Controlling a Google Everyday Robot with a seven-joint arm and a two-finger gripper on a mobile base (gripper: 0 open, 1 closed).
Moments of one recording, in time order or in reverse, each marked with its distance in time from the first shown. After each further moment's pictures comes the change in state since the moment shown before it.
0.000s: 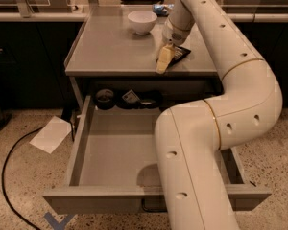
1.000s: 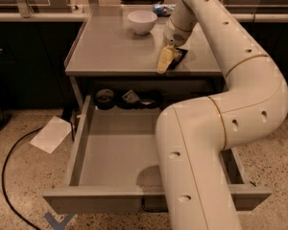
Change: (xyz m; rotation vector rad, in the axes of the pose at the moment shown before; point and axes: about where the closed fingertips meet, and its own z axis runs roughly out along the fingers) arm 0.002 0.002 -0.003 0.000 -0.018 -0.006
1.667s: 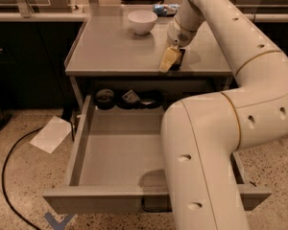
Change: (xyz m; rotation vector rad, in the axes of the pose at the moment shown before) arm 0.003 0.009 -0.008 0.000 -0.020 -0.011
